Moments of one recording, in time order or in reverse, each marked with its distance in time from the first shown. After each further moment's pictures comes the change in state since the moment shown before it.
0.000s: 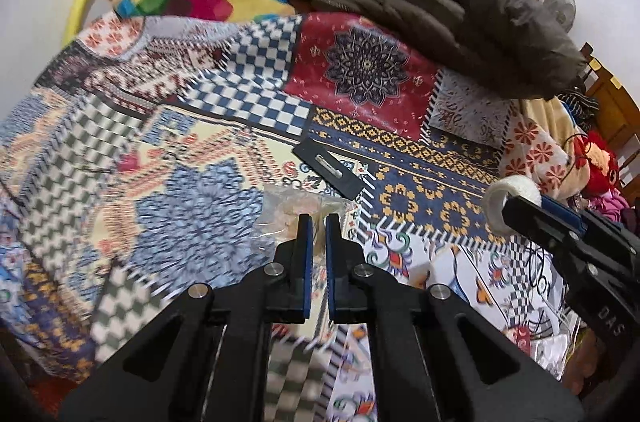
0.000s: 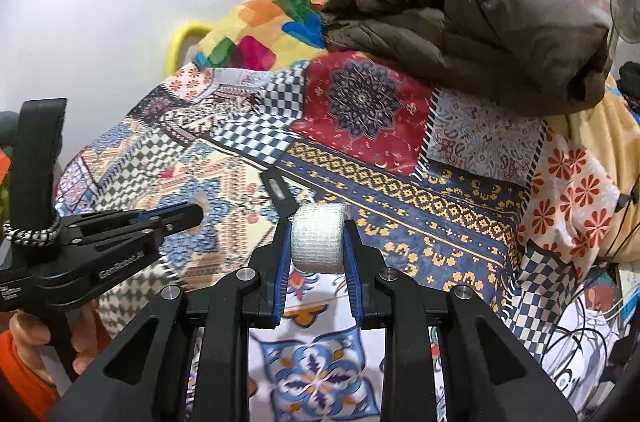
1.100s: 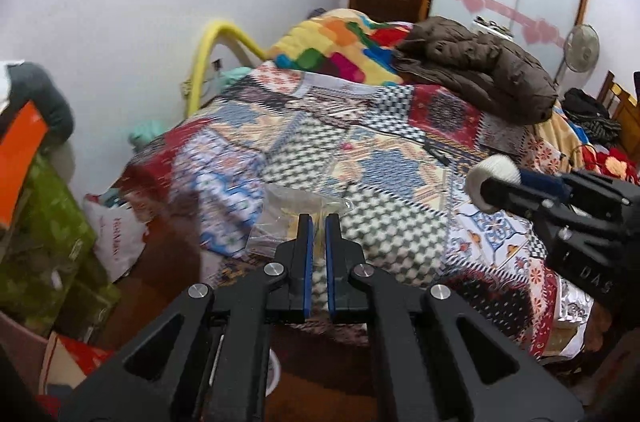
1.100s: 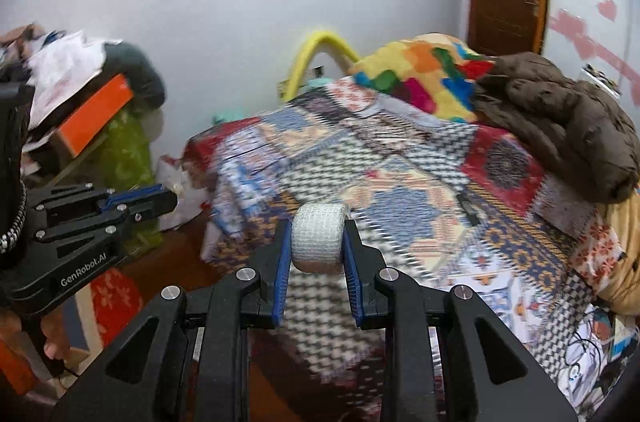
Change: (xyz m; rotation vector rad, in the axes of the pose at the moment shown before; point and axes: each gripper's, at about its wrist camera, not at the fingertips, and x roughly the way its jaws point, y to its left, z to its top) left arm -0.303 0.126 -0.145 -0.058 -0.205 0.260; right arm -0.135 0.245 -0.050 -0.293 -0.062 0.202
